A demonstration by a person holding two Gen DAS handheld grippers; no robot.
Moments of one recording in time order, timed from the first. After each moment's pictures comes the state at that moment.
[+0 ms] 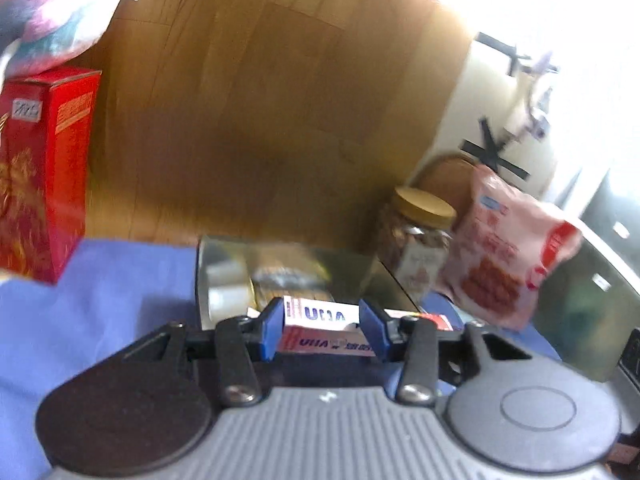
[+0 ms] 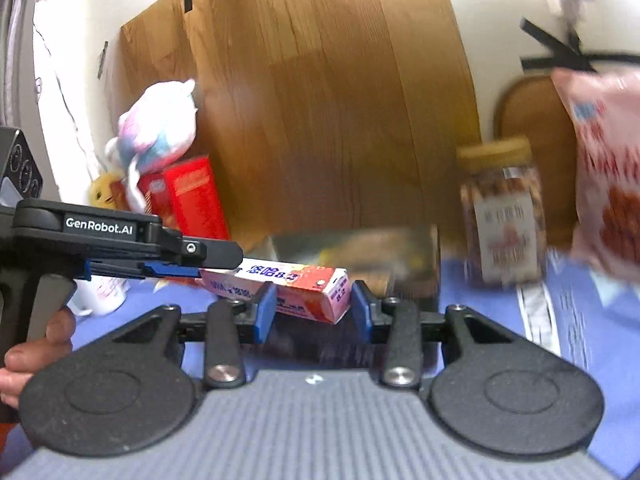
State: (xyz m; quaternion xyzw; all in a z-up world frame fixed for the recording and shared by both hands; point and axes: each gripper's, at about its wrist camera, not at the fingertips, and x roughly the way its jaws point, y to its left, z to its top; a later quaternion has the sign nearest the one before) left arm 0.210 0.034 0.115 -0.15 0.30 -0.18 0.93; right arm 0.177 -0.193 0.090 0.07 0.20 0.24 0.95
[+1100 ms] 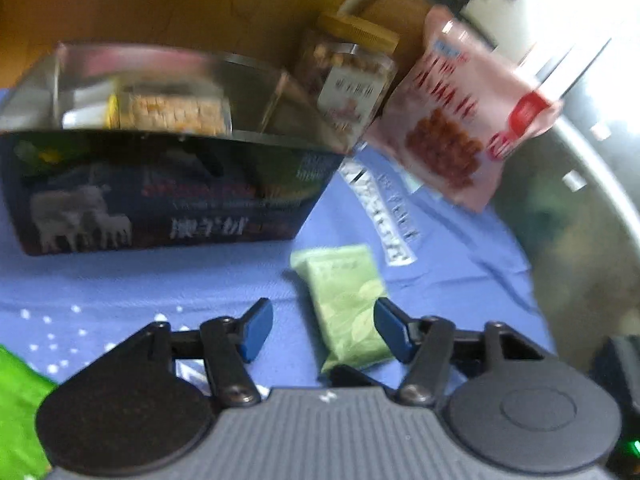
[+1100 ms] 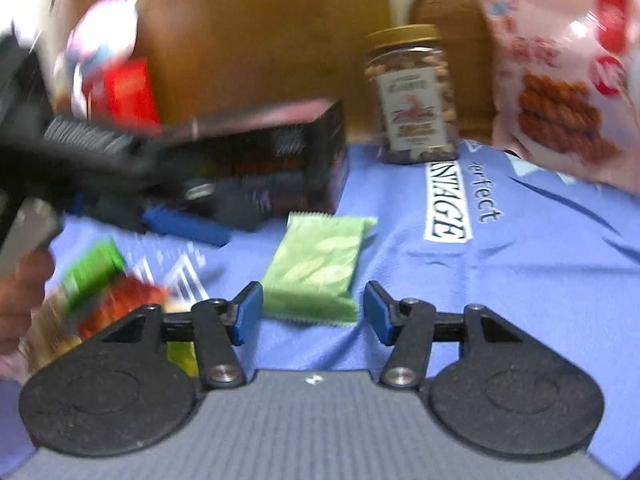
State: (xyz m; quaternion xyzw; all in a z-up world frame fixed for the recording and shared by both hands) left arm 0.202 -0.071 0.032 -0.14 0.45 -0.27 0.84; right arm 0.118 -0.248 0.028 0.00 0.32 0.17 0.93
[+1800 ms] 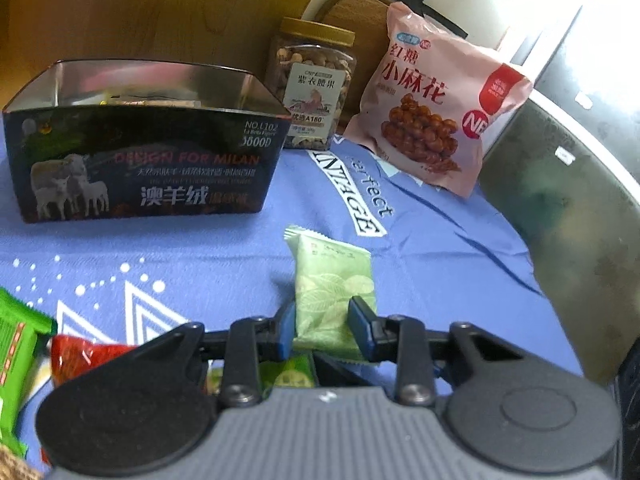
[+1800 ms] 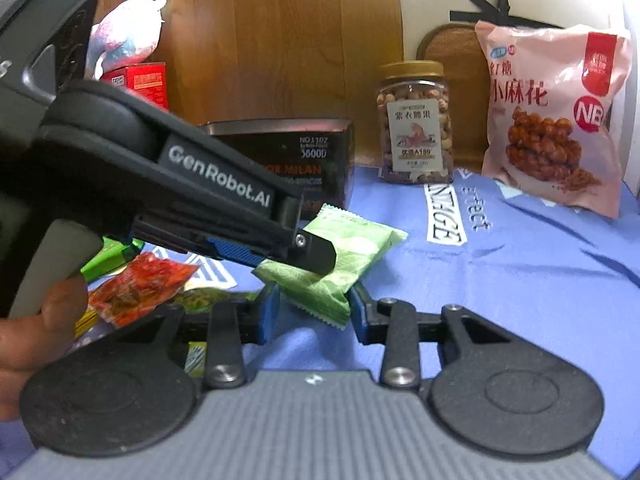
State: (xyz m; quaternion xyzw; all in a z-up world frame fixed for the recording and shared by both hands) left arm 0.139 -0.092 0.036 -0.11 0.40 -0.26 0.87; right arm 0.080 -0.241 0.025 -0.02 0.27 0.16 0.95
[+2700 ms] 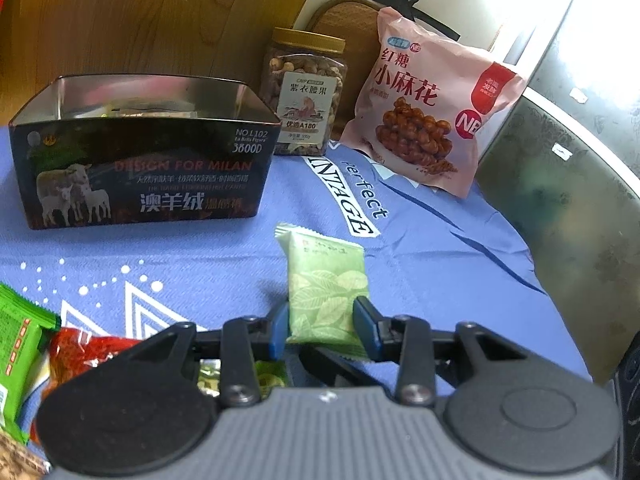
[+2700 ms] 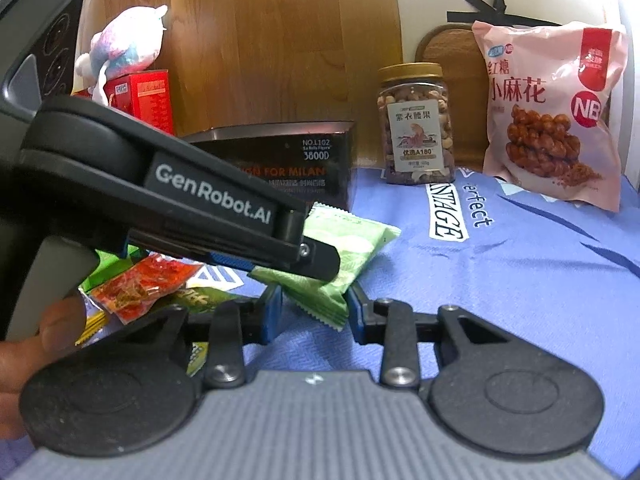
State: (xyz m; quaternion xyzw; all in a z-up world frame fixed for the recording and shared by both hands) left arm 0.128 -0.099 0.042 -0.10 0.38 -0.25 0.88; right arm 0.072 -0.241 0.027 -0.01 0.25 0.16 0.95
